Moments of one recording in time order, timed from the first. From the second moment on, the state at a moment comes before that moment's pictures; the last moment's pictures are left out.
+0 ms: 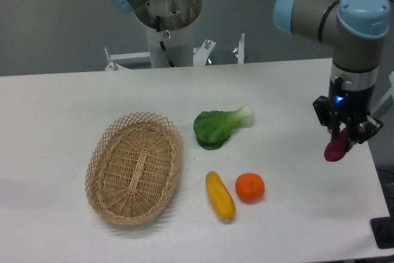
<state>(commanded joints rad) 2.75 -1.98 -1.38 -1.00 1.46 1.55</state>
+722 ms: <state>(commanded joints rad) 2.74 -1.98 -1.43 -0.96 1.46 1.51</state>
